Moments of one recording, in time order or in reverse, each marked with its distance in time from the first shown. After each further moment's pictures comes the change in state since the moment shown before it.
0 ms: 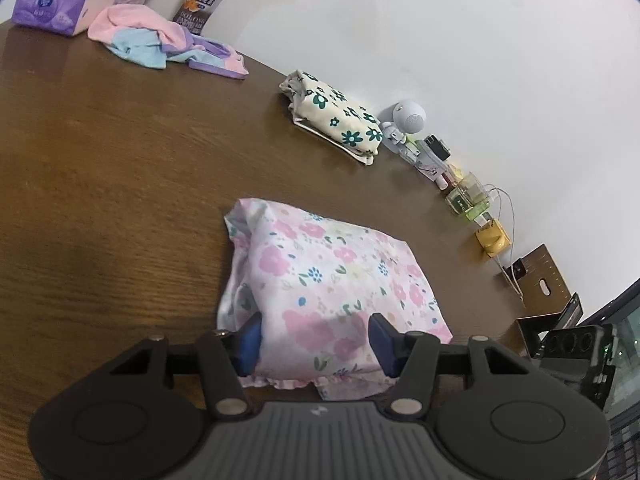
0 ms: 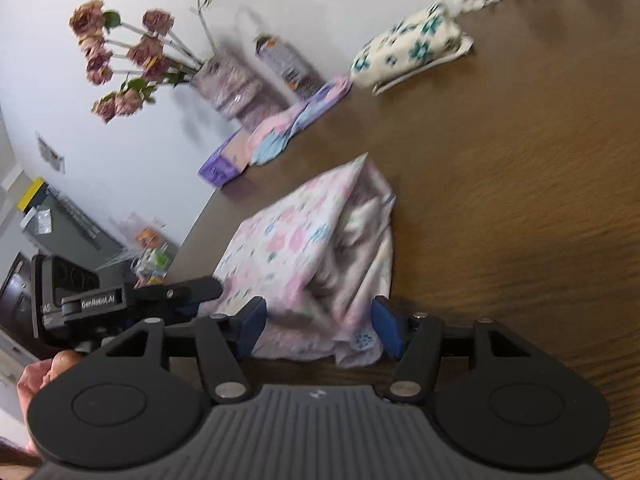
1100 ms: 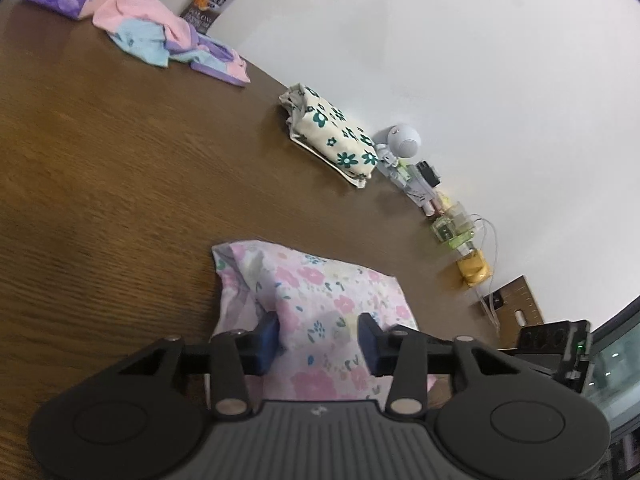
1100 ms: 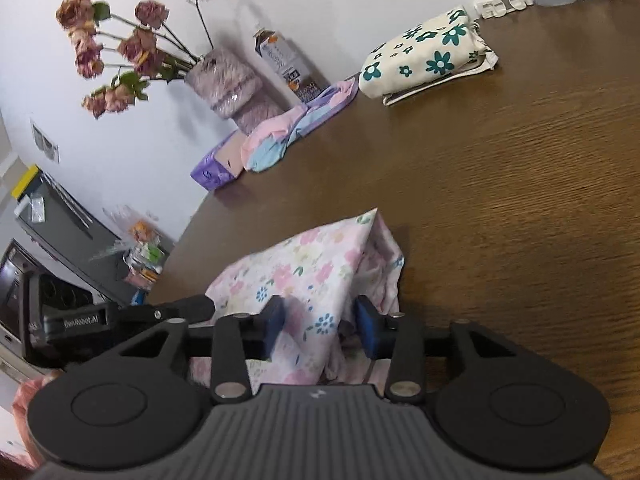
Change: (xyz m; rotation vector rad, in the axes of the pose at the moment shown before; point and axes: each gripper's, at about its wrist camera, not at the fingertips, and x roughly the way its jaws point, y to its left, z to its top) left arm 0.003 0.011 0.019 -0.087 -0.046 -0.060; right arm 0.025 0.003 0.043 -0.035 0.007 -0.021
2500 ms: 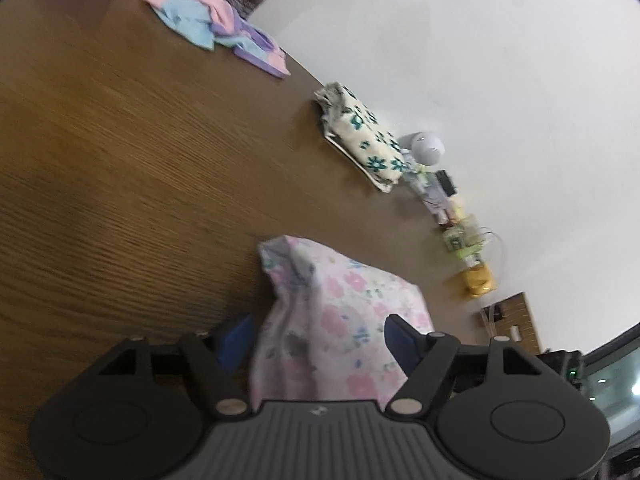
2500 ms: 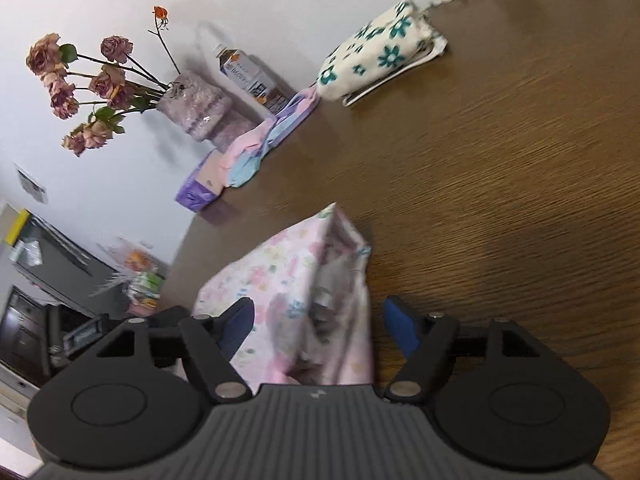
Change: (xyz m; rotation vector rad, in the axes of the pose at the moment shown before) left arm 0.002 0.033 0.008 -0.119 0.049 -0.030; right arm -0.008 -0.019 -0.004 0.145 -0.005 -0.001
